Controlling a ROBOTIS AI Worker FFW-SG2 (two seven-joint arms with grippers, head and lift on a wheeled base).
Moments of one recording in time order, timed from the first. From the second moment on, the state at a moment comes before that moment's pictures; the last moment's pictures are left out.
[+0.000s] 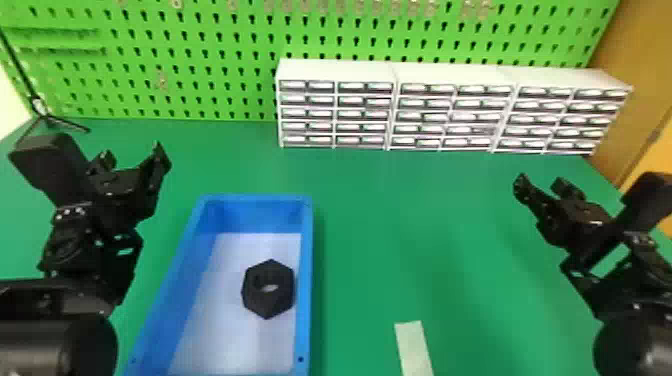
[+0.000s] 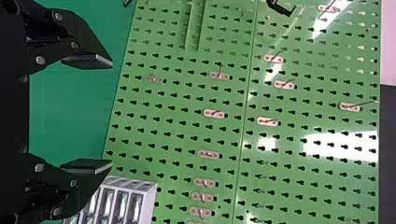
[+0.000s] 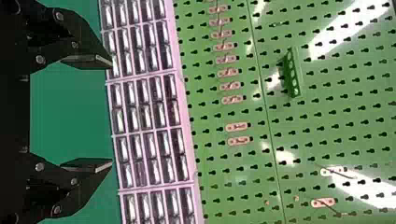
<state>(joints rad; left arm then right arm) 0.02 0.12 0.07 -1.92 0.26 0.26 0.17 -0.05 -0.05 -0.33 -1.74 -0.21 0.27 0.33</state>
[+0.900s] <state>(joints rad) 0.02 0.12 0.07 -1.92 0.25 0.26 0.17 -0.05 -0.05 -0.33 -1.74 -0.21 0.27 0.33</state>
